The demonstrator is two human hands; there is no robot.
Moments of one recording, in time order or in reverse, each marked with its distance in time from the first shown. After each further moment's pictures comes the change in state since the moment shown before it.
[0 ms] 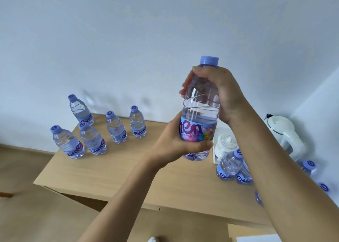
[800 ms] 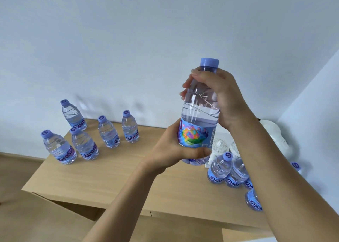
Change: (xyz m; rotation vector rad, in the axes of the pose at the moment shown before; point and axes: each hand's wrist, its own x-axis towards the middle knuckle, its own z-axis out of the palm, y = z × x) left_hand 0.000 0.012 0.028 -0.084 -0.068 0.001; right_hand -0.022 -0.020 -0.017 -0.094 0.076 -0.063
